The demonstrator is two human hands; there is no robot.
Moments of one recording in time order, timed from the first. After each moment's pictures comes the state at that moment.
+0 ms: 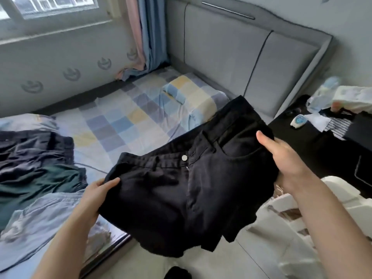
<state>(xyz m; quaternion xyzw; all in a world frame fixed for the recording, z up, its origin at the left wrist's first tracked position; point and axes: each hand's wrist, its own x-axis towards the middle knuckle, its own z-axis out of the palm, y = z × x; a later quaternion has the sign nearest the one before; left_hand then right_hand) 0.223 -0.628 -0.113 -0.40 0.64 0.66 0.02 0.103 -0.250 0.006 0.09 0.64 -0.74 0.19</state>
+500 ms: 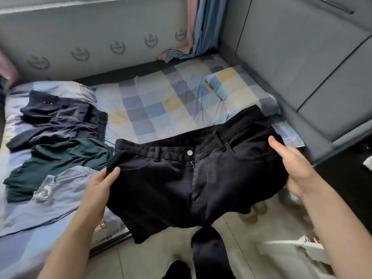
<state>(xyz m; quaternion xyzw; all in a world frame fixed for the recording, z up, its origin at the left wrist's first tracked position) 0.197 -0.700 -0.124 -0.43 0.56 0.69 -0.14 -0.029 -0.376 -0.047 0.03 0.68 -0.67 0.29</state>
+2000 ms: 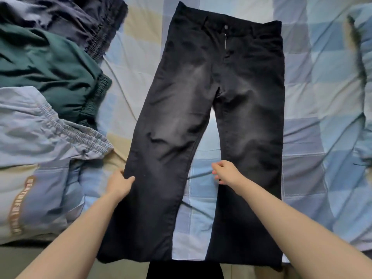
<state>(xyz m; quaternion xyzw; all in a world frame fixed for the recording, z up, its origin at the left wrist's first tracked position) 0.072 -0.841 -0.699 -0.71 0.53 0.45 0.09 -0.238 -0.685 -0.659 -0.12 0.81 -0.18 0.55</state>
